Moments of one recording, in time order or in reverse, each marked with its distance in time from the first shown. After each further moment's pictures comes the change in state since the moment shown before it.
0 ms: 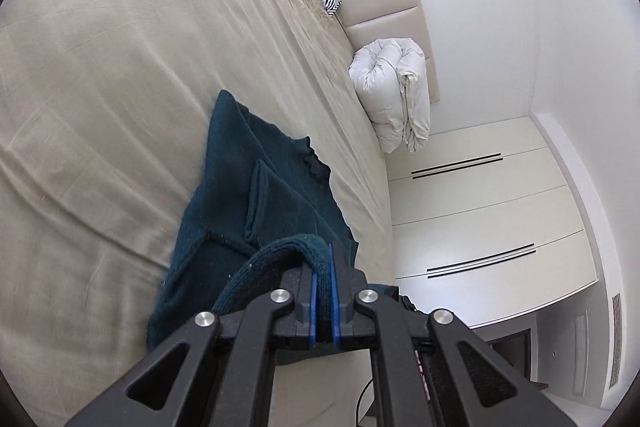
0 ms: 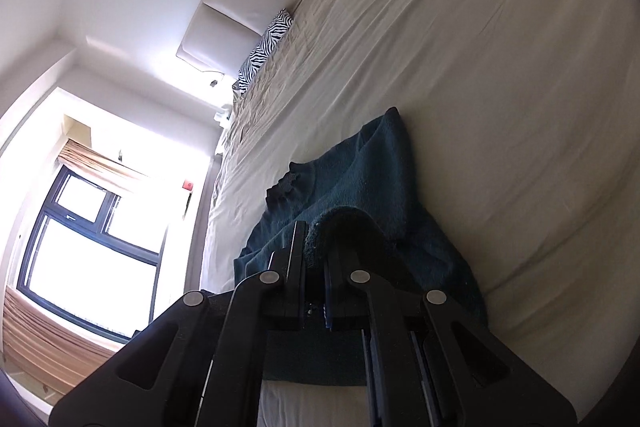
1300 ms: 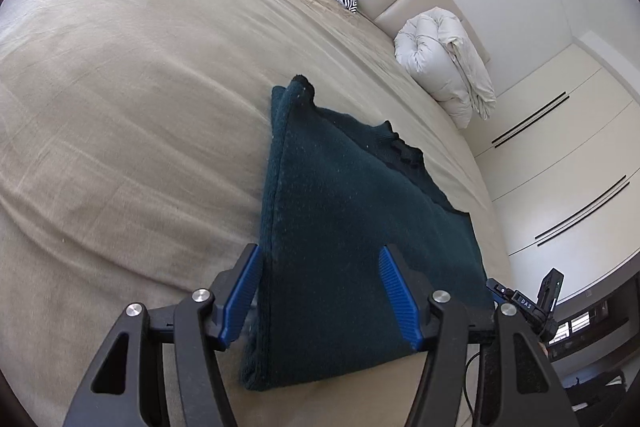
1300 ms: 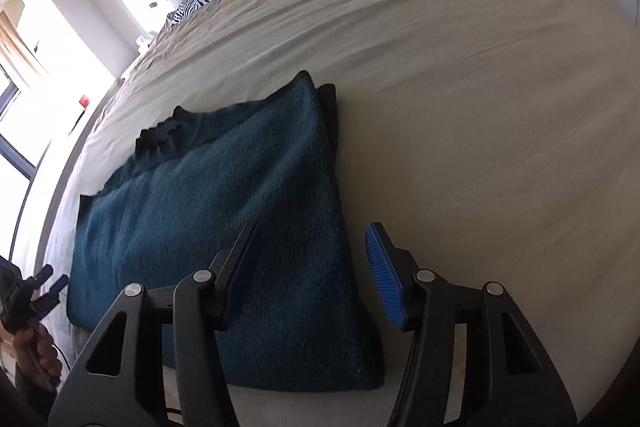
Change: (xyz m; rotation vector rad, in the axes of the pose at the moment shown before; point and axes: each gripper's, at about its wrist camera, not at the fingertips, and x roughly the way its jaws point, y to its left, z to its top) left arm 0.045 0.024 -0.031 0.310 -0.055 0.348; right arm 0.113 -0.013 -0.011 -0.391 0.081 -0.456
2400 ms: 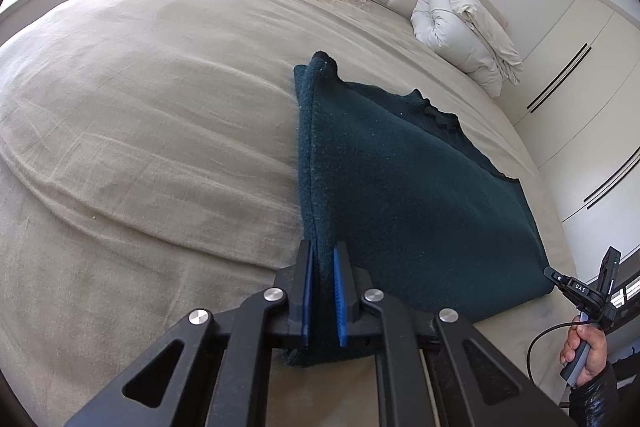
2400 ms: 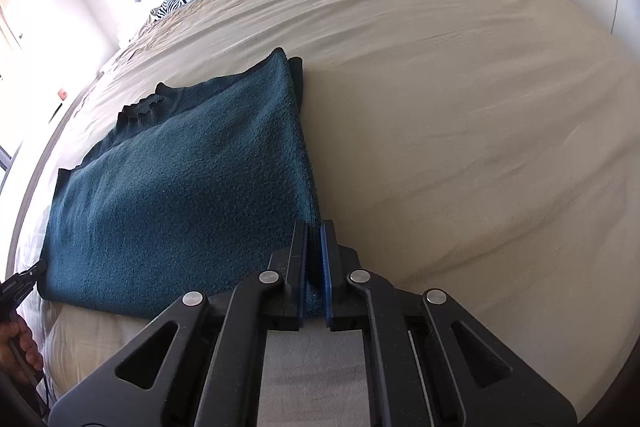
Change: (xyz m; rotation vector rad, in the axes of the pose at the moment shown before) left arm 0.011 -0.004 -0.017 0.139 0.002 0.188; right arm -0.040 -0.021 -0.051 0.011 -0.030 -0.088
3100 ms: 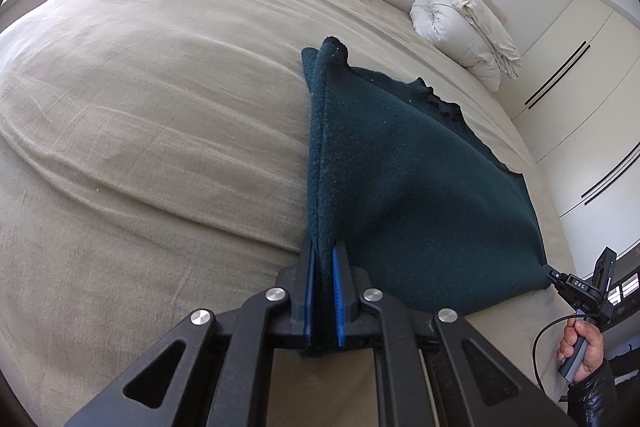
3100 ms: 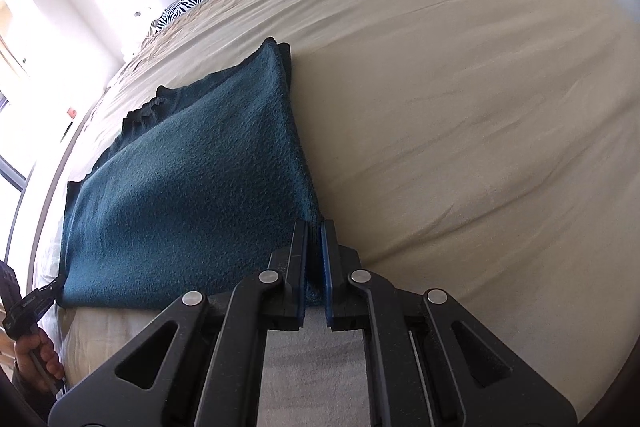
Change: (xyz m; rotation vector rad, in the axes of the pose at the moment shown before) left arm 0.000 0.013 -0.009 0.000 0.020 -0.018; right arm 0.006 -0.022 -0.016 0.076 0.016 0.078
